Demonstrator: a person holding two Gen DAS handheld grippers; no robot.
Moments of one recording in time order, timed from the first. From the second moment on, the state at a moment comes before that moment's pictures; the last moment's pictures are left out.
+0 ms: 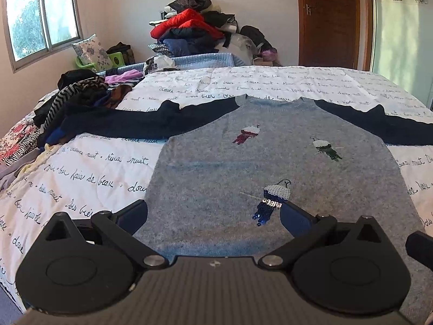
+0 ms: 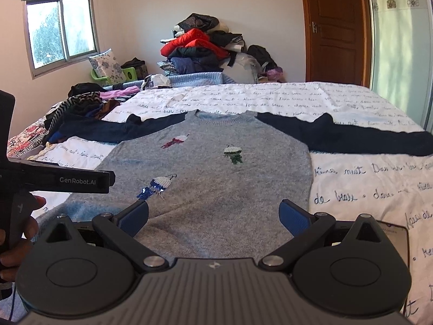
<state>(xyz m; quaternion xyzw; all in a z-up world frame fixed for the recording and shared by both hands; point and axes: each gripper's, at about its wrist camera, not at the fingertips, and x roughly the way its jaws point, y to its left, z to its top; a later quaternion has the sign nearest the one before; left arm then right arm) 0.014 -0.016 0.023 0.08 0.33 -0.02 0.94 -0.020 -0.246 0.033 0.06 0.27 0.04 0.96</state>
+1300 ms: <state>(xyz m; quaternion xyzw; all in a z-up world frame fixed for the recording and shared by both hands) 0.097 -0.055 0.010 0.10 0.34 -0.02 0.93 0.073 -0.456 0.034 0.25 0.25 -0.01 0.94</state>
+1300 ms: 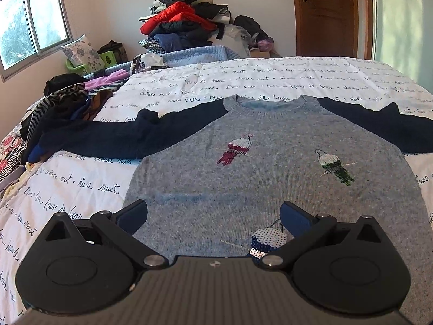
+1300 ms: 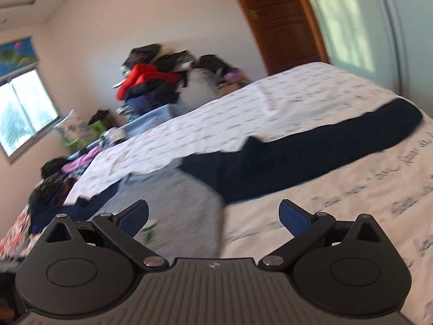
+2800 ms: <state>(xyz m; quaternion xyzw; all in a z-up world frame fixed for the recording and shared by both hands) 0.144 -0.053 -0.009 0.11 0.39 0.01 0.91 0.173 -0.638 0.015 0.38 0.12 -0.12 0.91</state>
